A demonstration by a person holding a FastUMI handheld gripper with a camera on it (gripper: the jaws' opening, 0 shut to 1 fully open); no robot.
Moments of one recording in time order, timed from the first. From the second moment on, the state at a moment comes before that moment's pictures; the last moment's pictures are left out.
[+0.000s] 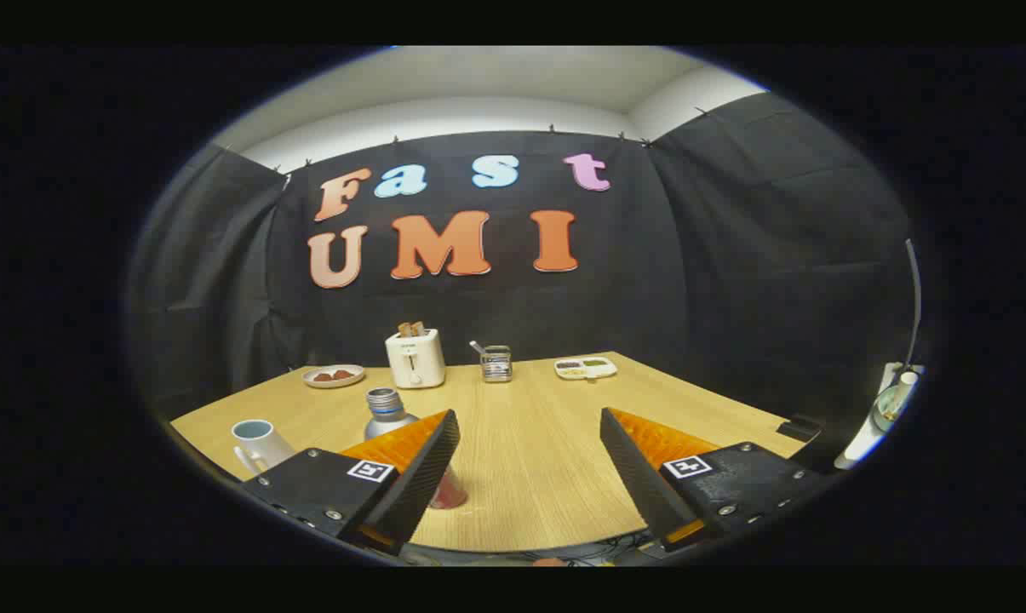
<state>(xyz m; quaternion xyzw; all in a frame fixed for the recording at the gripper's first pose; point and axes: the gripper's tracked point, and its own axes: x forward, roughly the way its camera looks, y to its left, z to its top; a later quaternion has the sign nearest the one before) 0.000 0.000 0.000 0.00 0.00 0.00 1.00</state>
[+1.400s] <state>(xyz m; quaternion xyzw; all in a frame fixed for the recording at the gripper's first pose) 0.011 0.089 -0.062 -0.03 0.07 0.11 0.99</state>
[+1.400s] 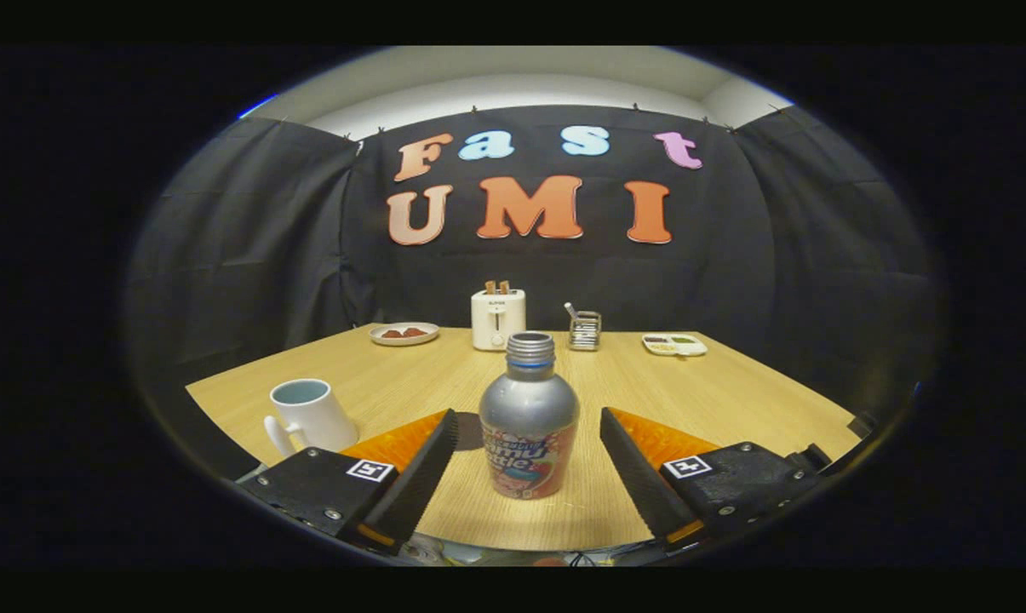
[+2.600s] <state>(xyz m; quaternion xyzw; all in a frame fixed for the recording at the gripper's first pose) 0.024 0.104 -0.107 -0.05 0.15 0.09 0.98</state>
